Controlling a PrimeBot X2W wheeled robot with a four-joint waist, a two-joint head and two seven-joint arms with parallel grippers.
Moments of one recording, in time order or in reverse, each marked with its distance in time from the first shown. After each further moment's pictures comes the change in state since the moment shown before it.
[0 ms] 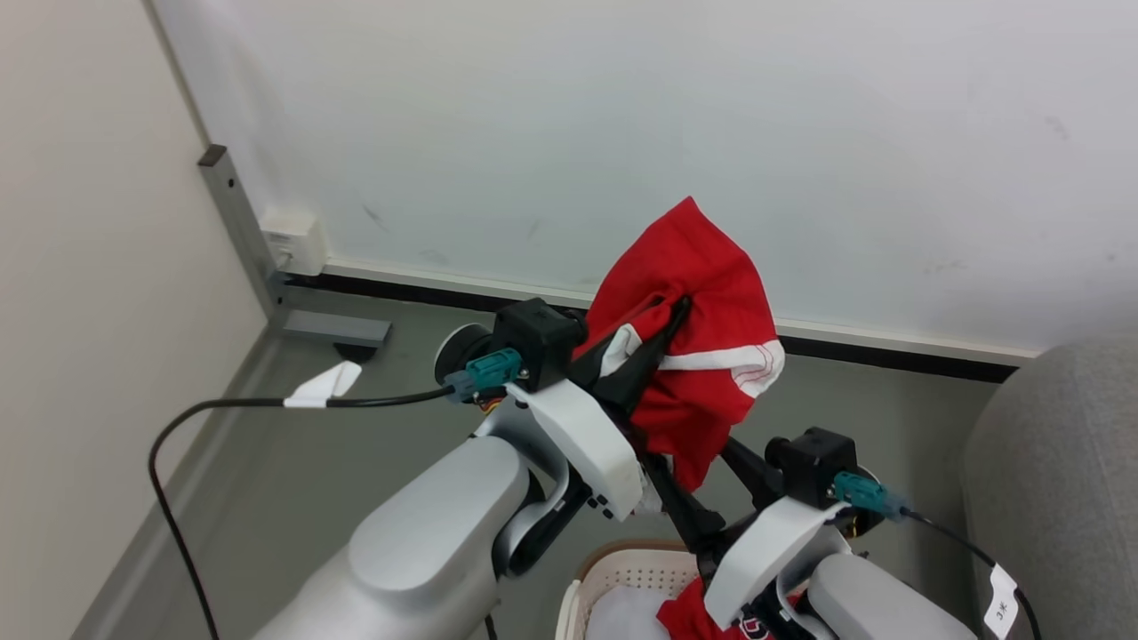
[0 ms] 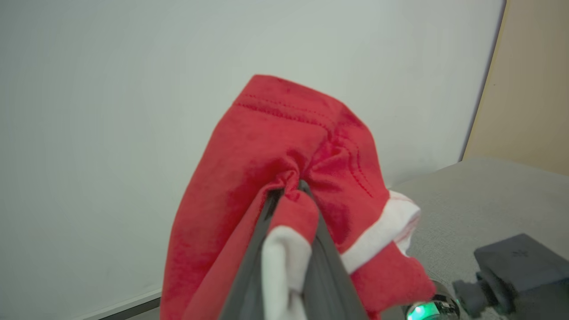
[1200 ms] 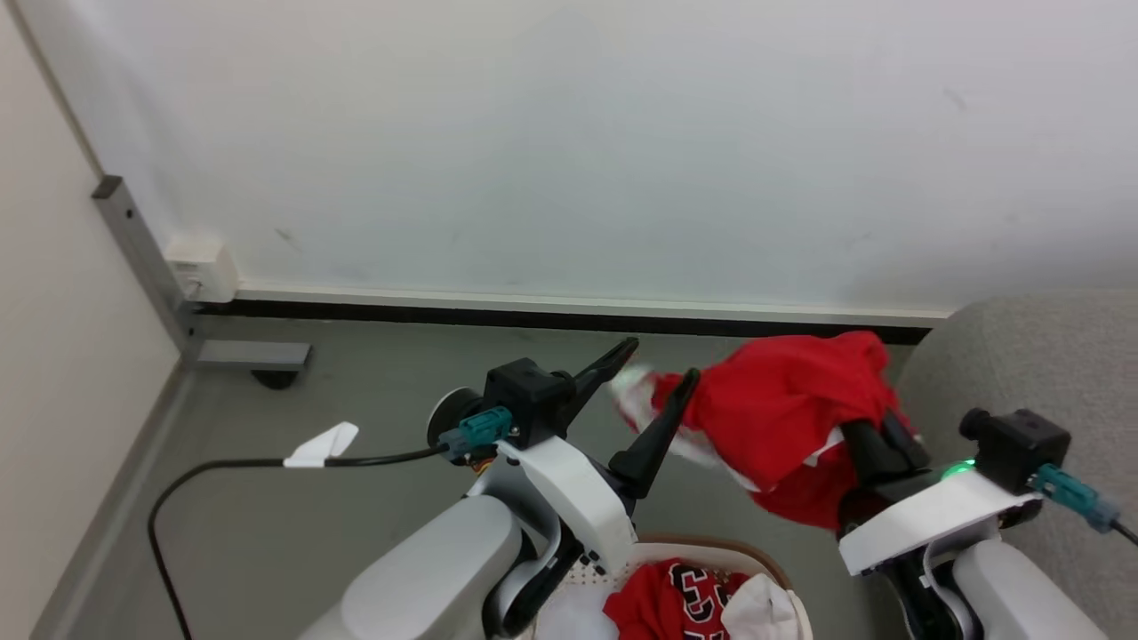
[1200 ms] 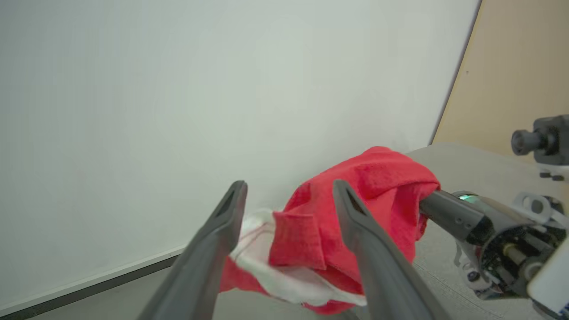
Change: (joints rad) left arm 0.101 0.029 -0.028 -0.050 -0.030 0.053 -0.002; right arm 0.150 -0.114 -0.354 -0.240 -0.016 0.000 0.000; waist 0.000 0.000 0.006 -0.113
